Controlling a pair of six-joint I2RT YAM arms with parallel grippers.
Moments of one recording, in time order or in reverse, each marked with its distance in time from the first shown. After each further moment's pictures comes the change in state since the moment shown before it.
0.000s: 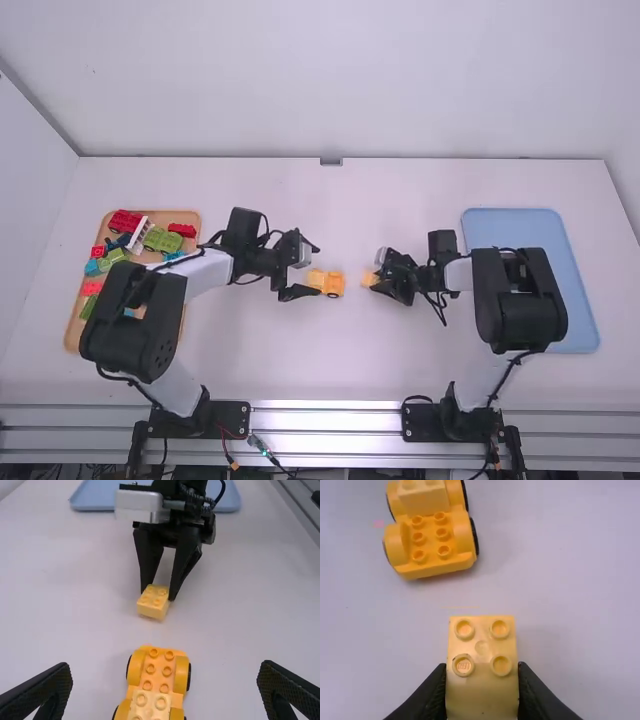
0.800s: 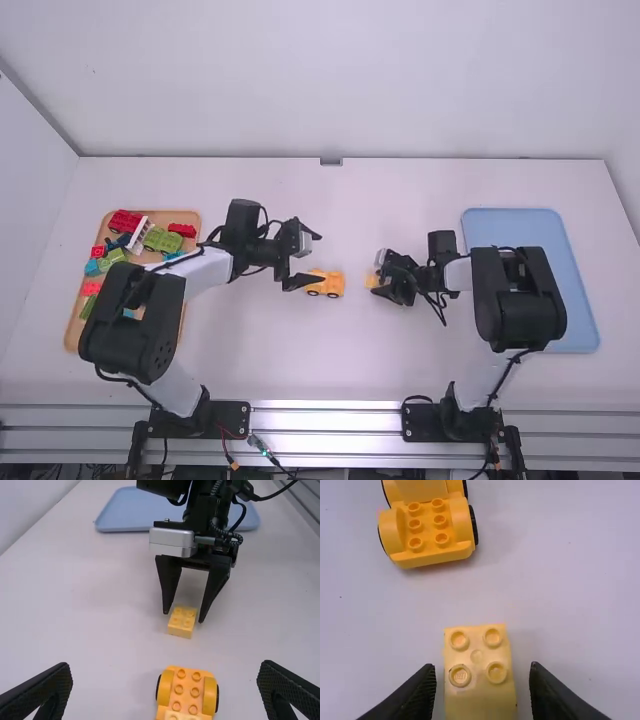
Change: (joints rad) left arm 0.000 -0.018 0.017 0.123 0.013 -0.124; right arm 0.000 0.024 0.002 0.022 0.050 -0.027
